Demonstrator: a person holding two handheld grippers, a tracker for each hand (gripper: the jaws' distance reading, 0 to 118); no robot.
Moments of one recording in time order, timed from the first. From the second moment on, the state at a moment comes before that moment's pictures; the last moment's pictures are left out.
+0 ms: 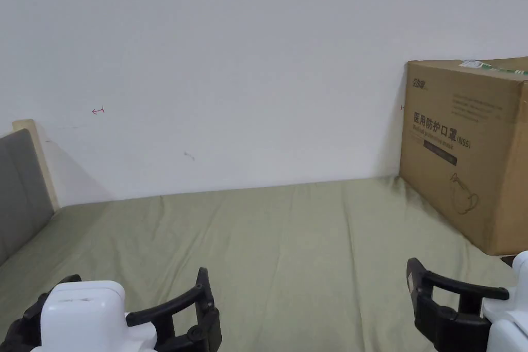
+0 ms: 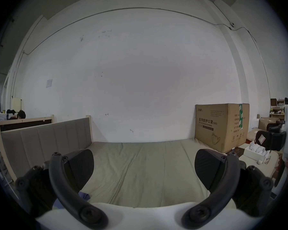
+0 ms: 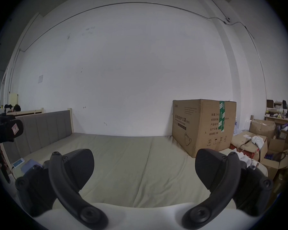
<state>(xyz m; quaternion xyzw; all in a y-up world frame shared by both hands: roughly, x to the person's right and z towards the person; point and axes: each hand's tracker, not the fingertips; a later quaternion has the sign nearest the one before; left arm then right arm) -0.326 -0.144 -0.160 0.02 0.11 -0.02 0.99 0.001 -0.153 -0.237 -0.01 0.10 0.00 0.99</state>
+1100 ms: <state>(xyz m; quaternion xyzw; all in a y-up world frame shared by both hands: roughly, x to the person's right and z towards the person) -0.338 -0.127 -0.152 0.01 0.09 0.02 1.00 -0.011 -0.152 -0.231 -0.02 0.10 0.01 0.99</state>
